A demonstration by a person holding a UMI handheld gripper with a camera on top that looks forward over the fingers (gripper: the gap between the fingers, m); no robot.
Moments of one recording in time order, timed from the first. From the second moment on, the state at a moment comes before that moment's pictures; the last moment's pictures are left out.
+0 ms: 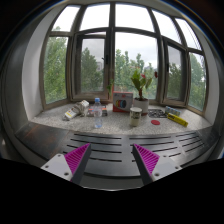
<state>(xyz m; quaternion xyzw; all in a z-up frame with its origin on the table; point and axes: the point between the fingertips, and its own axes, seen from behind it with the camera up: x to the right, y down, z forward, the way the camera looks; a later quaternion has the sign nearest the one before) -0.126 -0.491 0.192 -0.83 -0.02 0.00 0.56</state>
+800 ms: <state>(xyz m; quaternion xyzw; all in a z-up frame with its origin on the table) -0.226 -0.206 0.089 -0.81 0.00 -0.02 0.58</state>
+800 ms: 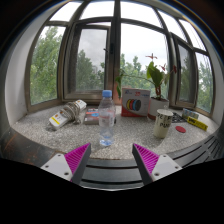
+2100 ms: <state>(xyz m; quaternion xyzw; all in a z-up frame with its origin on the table) -0.212 -0.062 0.362 -0.53 0.20 0.55 0.62</state>
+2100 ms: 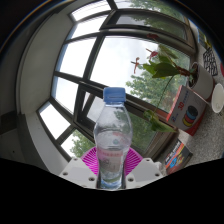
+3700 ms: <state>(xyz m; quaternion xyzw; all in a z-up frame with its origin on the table) 0.203 0.041 0.227 -0.69 -0.03 -0.02 0.72</state>
